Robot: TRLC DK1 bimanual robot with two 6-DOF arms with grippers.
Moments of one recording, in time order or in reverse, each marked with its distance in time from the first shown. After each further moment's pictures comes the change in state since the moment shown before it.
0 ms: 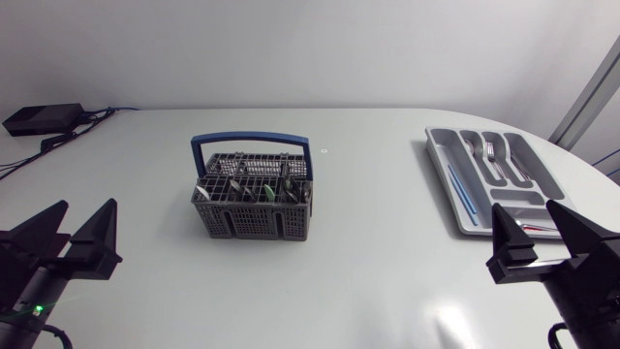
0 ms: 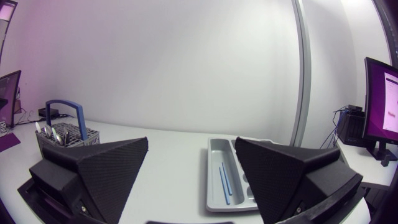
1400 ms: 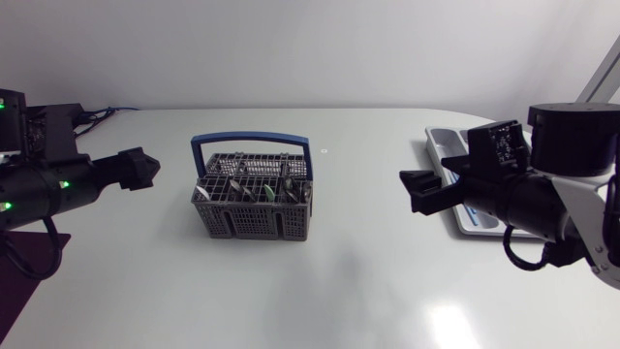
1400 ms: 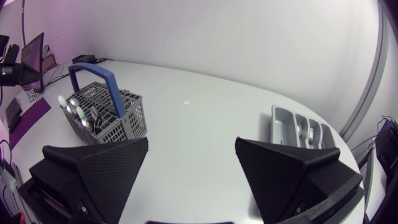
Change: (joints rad) left arm -0.072 0.913 0.636 -0.344 0.000 -0.165; right arm 0.302 0.988 0.566 -0.082 0.001 0.008
